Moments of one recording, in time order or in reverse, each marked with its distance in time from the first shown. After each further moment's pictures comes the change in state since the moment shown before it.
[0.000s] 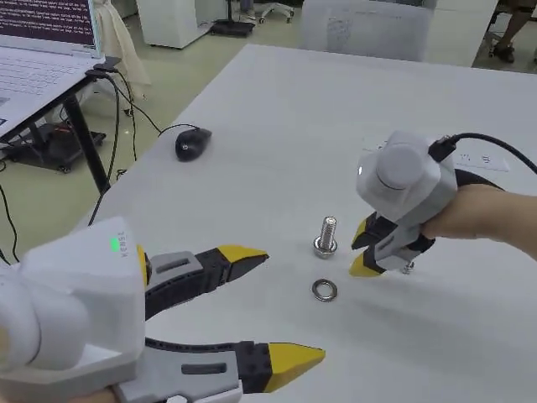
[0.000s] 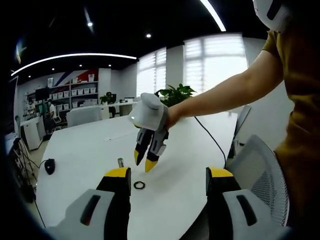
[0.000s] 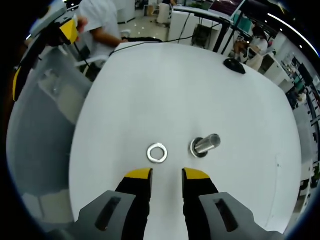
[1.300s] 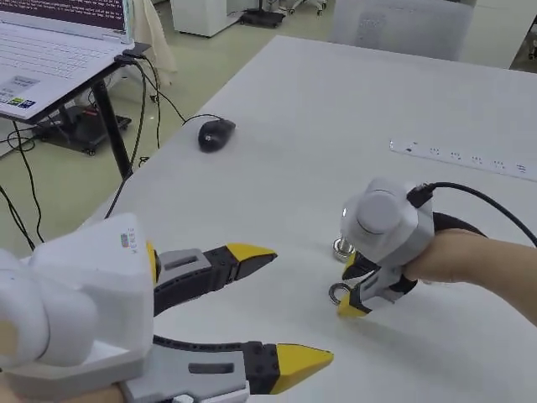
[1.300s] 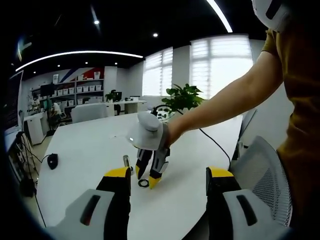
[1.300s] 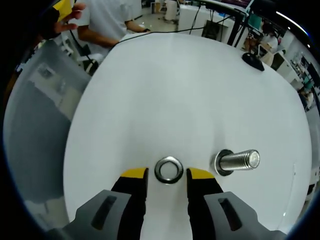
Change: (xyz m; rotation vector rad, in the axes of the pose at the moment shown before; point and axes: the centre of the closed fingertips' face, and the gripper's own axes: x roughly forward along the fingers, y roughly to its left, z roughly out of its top) left arm -0.001 0.011 -0.004 -0.033 0.003 0.042; right arm 0.053 0.013 0.006 -0.008 0.020 0.090
